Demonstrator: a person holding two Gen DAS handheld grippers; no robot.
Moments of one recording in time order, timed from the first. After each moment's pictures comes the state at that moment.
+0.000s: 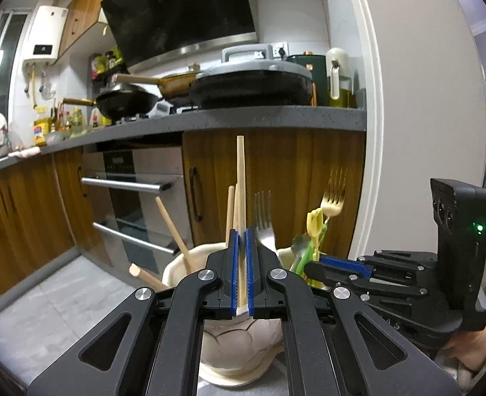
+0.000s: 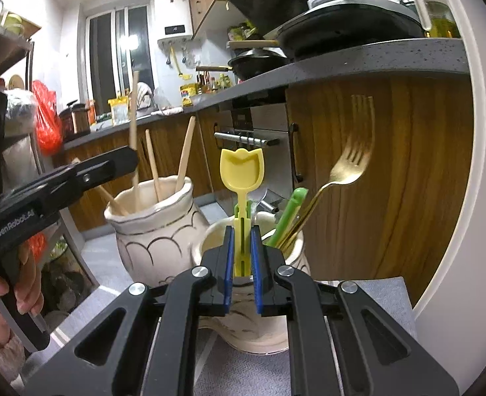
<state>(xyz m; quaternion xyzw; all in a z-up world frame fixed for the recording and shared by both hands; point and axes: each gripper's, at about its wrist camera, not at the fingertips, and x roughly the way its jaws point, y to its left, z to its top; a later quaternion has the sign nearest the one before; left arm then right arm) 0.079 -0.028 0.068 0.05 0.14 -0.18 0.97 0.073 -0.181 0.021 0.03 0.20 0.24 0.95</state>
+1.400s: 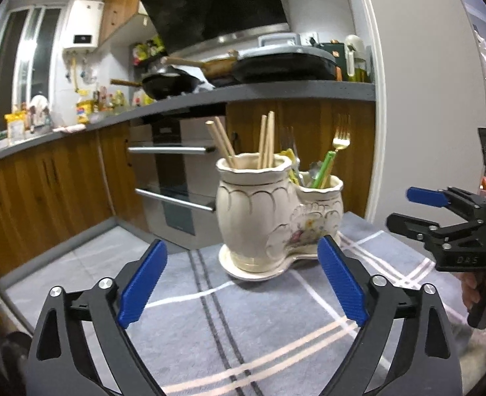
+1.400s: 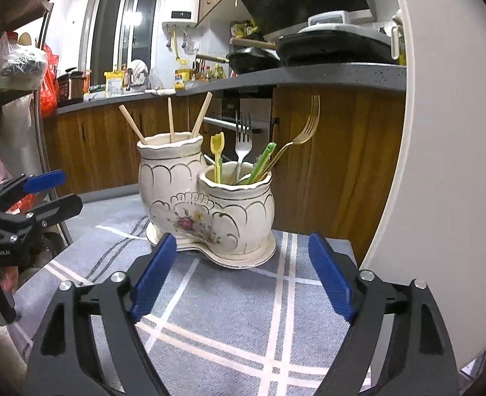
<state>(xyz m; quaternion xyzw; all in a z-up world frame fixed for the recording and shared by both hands) -0.027 0.005 0.013 0.04 0.16 -0.08 0.98 -0.022 -0.213 0.011 -0.04 0.18 0.19 0.96</state>
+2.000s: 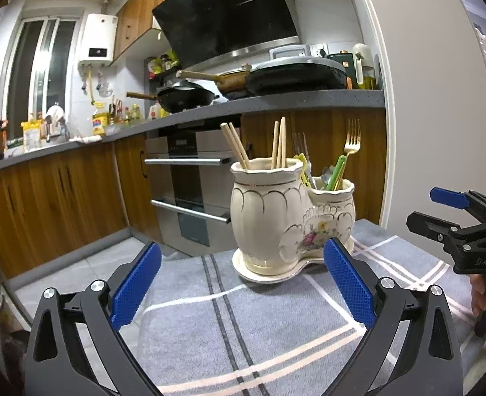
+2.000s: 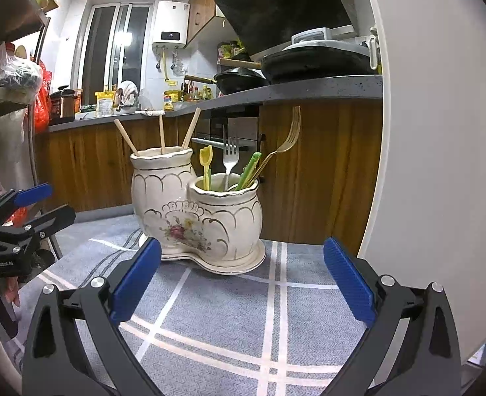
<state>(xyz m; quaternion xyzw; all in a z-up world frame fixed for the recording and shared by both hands) -0.035 0.005 0.004 0.04 0.12 -0.06 0.99 -0.036 -0.219 0.003 -0.02 0.15 0.17 0.97</state>
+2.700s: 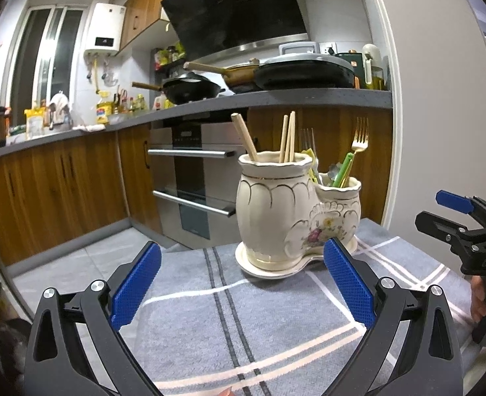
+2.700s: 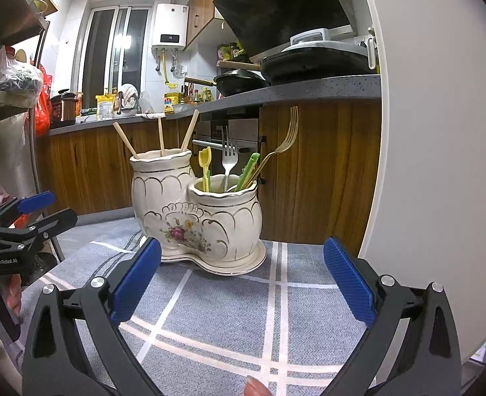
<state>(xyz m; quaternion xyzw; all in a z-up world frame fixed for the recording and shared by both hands) -0.032 0.011 0.002 0.03 0.14 -0.05 0.99 -0.040 -0.222 0.004 -0.02 0.14 0.17 0.98</state>
